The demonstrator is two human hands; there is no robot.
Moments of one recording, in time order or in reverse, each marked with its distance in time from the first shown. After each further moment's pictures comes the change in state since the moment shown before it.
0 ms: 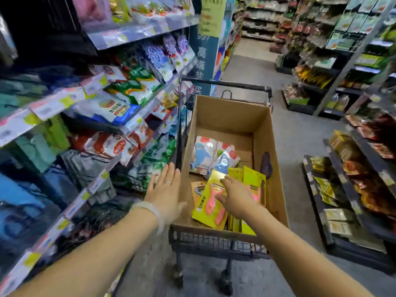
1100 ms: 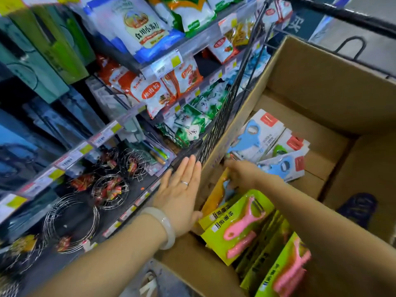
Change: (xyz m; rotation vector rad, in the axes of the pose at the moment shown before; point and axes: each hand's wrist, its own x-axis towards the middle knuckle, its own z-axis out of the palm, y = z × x) left_hand 0.130 0.002 0.066 -0.137 -0.115 -0.222; right_hand 0.271 0.026 0.073 -0.051 -0.556 -0.546
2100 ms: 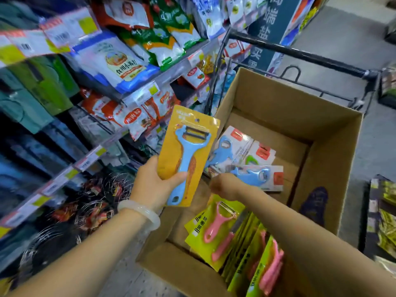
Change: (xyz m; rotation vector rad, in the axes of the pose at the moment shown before) left_hand -0.004 0.013 -0.059 -1.219 0.407 -0.199; right_hand -0.049 -0.018 -0.013 -0.020 0.043 0.097
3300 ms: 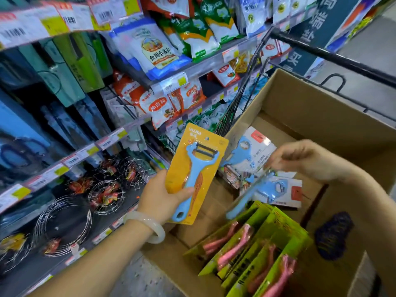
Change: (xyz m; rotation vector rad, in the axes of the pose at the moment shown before) left_hand -0.023 -0.033 0.002 0.055 0.102 -0.162; right_hand -0.065 0.051 -0.114 0.702 0.001 -0.423
